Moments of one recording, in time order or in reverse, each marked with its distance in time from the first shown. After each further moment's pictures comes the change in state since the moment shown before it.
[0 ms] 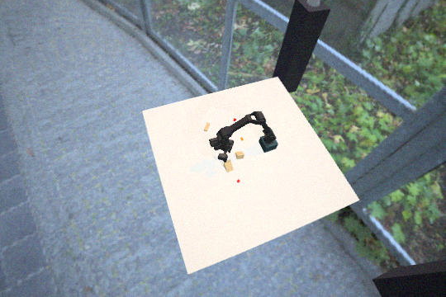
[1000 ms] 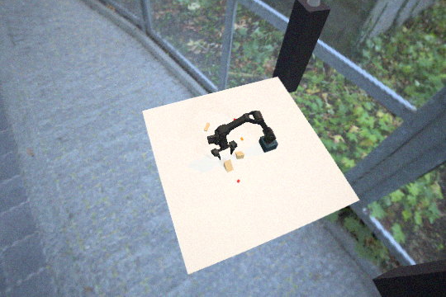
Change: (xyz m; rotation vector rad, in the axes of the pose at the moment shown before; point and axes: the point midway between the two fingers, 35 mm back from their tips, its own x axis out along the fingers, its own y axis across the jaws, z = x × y) arm -0.004 -0.001 0.012 0.730 0.087 0.071
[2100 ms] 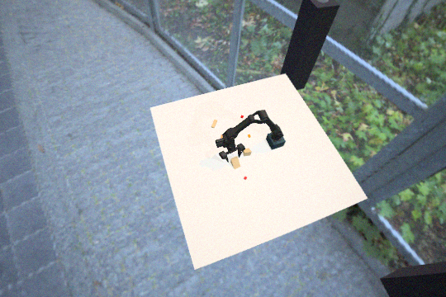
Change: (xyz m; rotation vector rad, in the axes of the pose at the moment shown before) arm 0.054 0.001 0.000 0.001 0.003 0.000
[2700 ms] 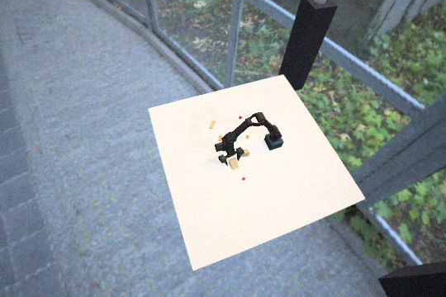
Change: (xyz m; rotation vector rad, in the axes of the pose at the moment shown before) arm 0.029 -0.003 -0.001 0.000 0.002 -0.001
